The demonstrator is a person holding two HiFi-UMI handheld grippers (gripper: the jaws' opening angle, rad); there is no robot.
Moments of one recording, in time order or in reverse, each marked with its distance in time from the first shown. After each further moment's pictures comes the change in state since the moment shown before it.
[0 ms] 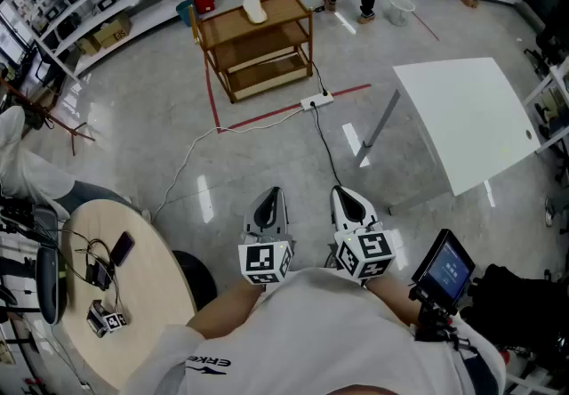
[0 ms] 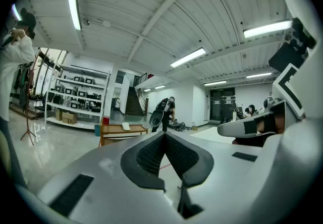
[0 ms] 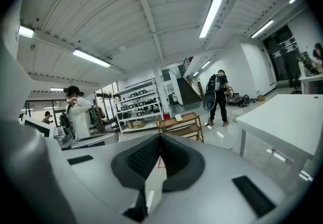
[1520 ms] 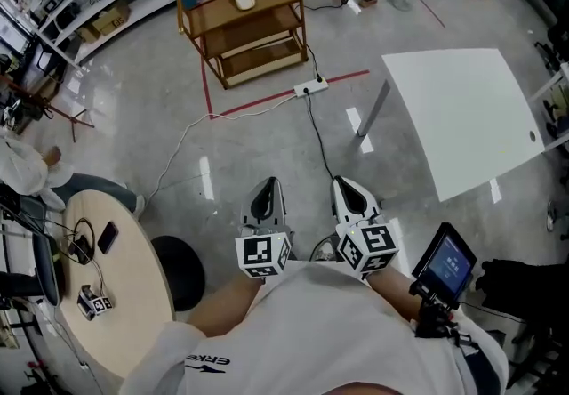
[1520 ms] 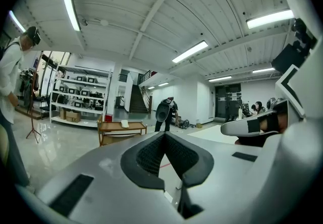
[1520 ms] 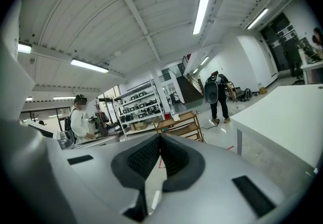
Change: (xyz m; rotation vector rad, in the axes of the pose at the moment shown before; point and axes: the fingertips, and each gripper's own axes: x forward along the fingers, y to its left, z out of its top) left arm 0.066 -0.081 -0.025 0.006 0.029 0.070; right arm -0.010 -0.114 0.001 0.059 -0.007 0.064
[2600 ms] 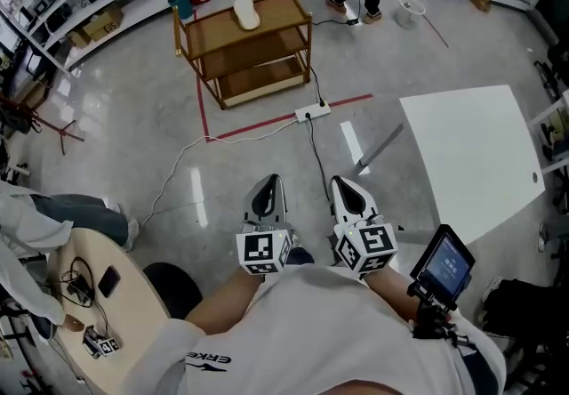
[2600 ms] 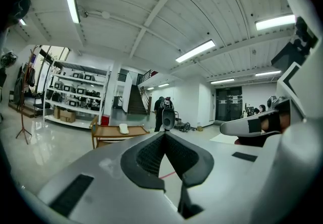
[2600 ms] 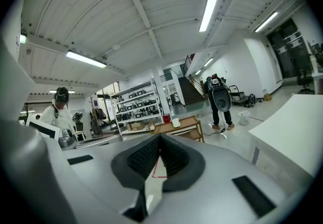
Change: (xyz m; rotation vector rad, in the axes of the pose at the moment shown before) left arm 0.161 0.114 0.032 -0.026 -0.017 -0.029; right arm 0.189 -0.012 0.056 -0.062 0.000 -0.012
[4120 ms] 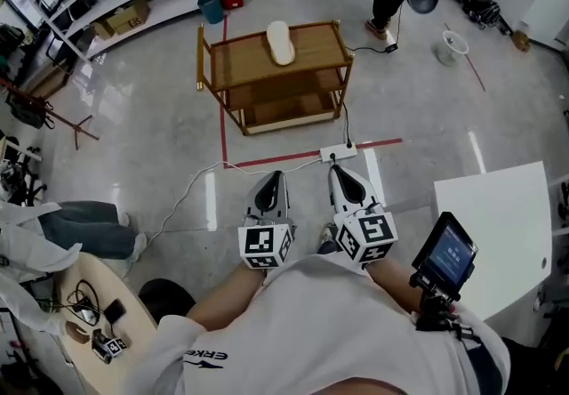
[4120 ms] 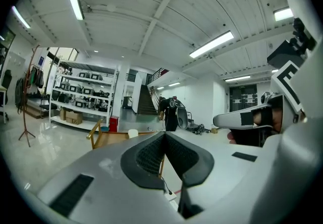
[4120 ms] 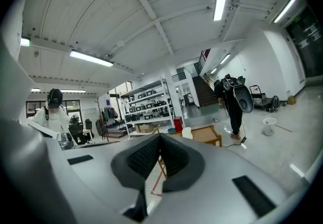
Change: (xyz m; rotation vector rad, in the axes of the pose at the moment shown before) left arm 0.228 0.131 0.045 -0.016 0.002 0.111; right arm 0.272 -0.059 0.101 -0.058 0.004 0.156
